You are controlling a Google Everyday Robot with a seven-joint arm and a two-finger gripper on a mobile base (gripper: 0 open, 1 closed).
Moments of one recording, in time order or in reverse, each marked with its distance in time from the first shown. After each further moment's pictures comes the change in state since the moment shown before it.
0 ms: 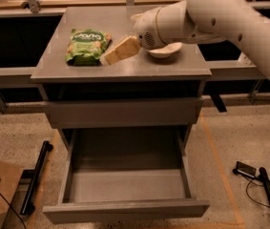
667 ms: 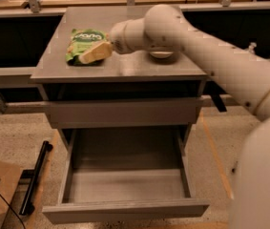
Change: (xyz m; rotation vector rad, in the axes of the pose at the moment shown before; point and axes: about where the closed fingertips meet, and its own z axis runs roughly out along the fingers) arm 0.014 -0.046 0.114 0.090 -0.031 0.066
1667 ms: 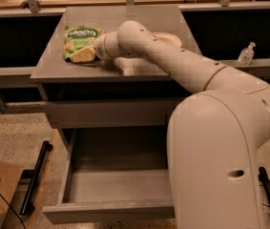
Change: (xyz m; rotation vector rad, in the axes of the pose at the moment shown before) arm 0.038 -0.025 0.114 0.041 0.042 0.182
